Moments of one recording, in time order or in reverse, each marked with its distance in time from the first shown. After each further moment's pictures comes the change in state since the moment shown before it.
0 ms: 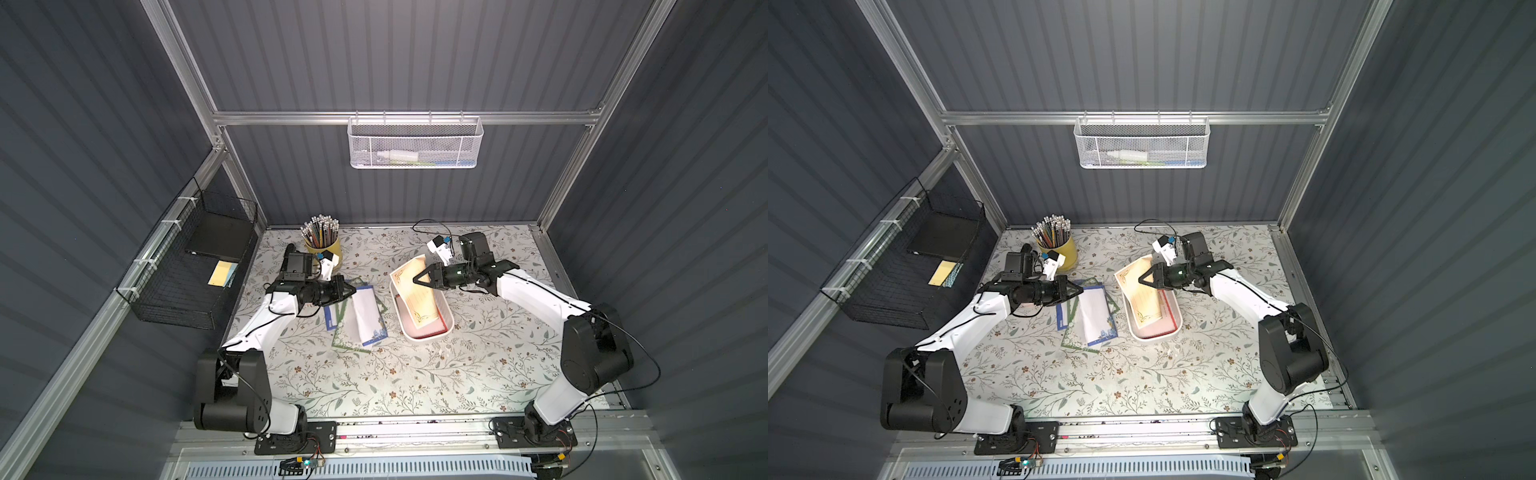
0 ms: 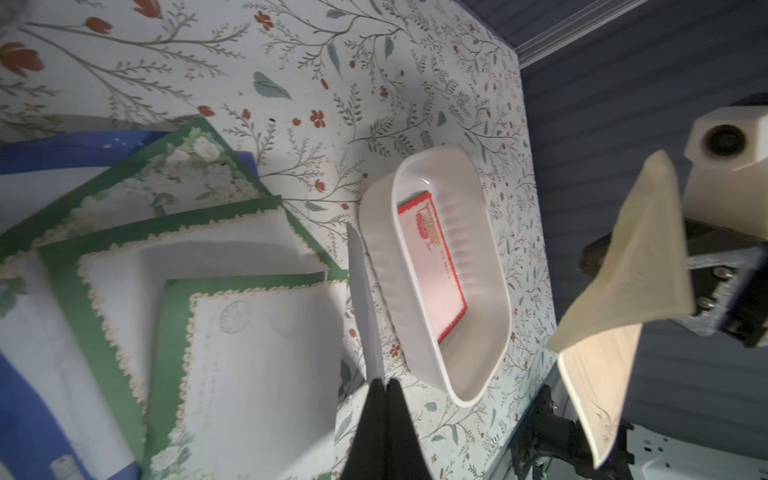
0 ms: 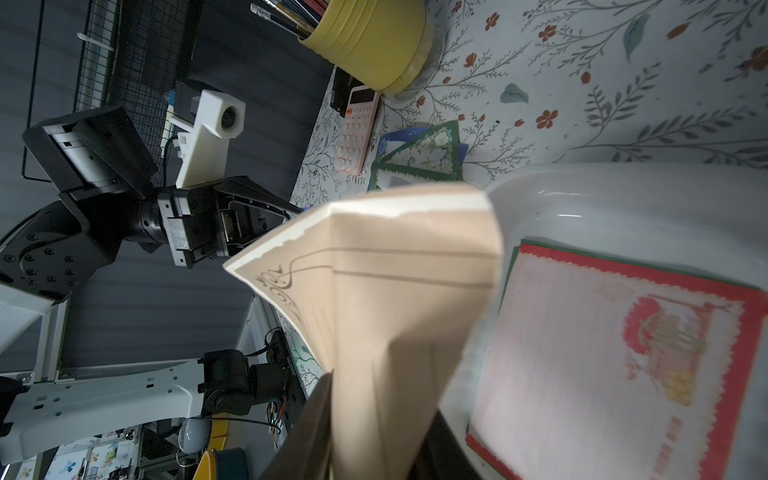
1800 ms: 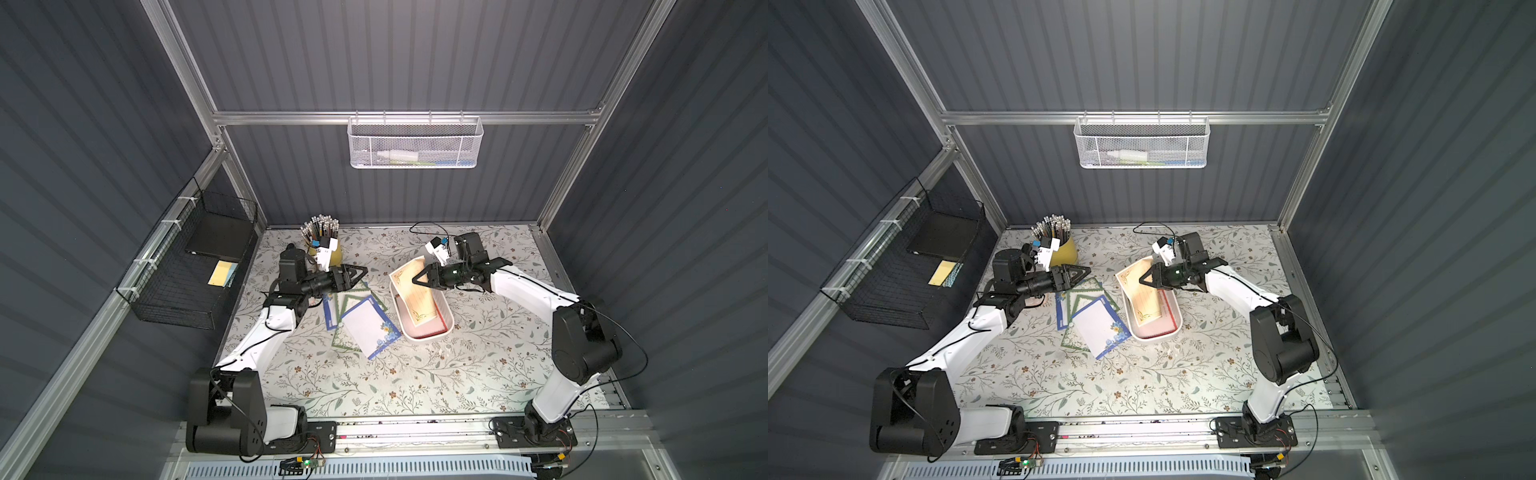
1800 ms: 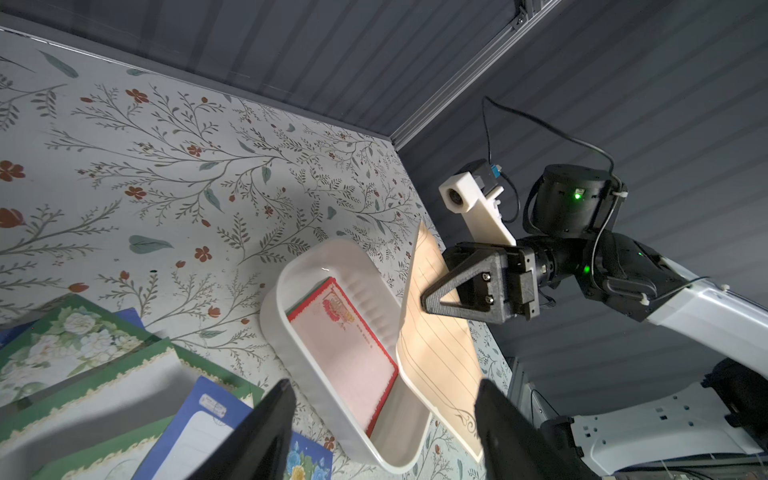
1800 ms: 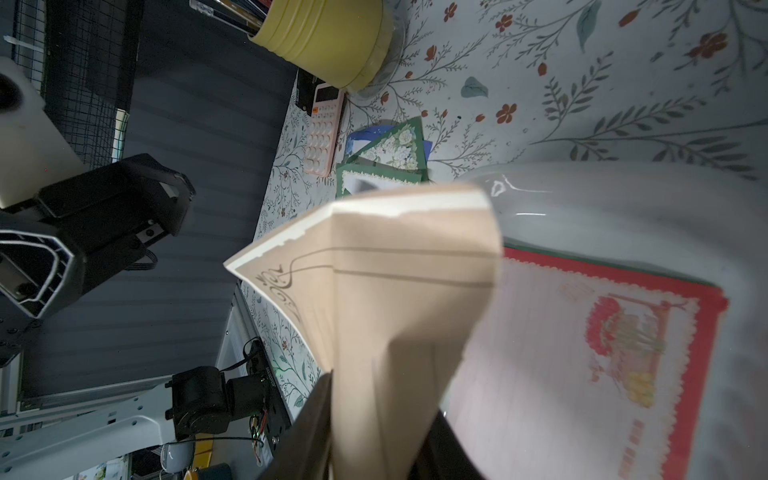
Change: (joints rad) left arm -0.032 -0.123 -0.134 0.526 0.214 -0.175; right arm 0.000 0.075 0.041 -0.022 0.047 -0.006
